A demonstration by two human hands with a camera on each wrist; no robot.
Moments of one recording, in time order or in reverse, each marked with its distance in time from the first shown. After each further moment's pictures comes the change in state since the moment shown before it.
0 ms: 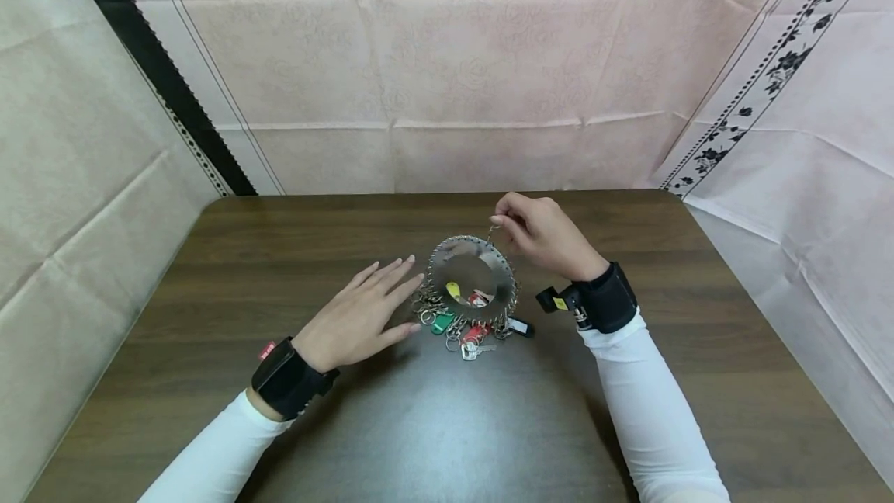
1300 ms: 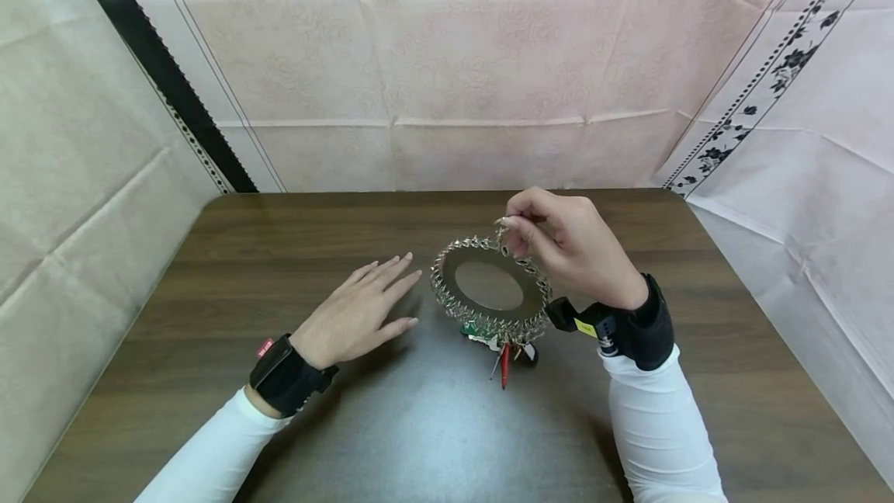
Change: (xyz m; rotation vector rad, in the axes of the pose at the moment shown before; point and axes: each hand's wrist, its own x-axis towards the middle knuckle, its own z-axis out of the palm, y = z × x) left_hand -0.001 -0.001 -0.001 0.039 0.036 0.018; right_hand -0.021 -0.064 -0.035 0.133 0.177 -0.266
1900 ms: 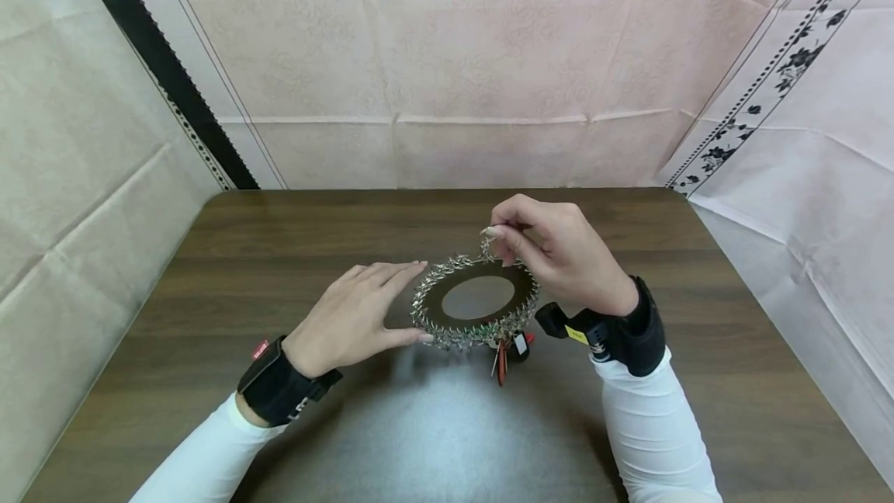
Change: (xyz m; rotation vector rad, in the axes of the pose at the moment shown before) left_hand -0.003 0.018 -0.026 -0.075 0.138 -0.046; right_hand 0.005 -0.012 0.011 0.052 -0.039 -0.061
